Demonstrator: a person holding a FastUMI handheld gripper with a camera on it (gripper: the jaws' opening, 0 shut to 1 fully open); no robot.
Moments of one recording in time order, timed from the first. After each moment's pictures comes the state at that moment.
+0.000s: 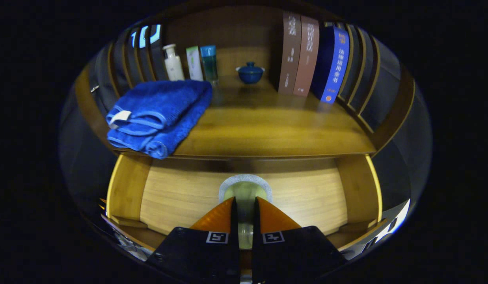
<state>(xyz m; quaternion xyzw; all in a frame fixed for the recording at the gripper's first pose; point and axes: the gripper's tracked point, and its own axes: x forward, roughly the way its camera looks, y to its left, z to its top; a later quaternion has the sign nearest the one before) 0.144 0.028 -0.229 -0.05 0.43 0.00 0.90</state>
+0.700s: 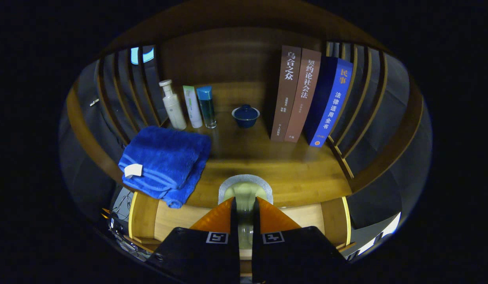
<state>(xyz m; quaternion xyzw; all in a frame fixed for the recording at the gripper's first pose) 0.222 0.030 -0.152 -0.05 0.40 0.00 0.92</state>
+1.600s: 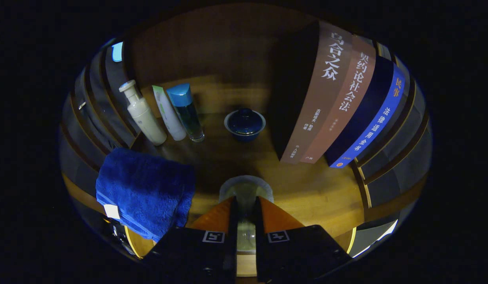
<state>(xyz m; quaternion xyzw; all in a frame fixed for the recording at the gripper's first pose) 0.319 0.033 -0.190 -0.04 0.45 -0.02 0.89</state>
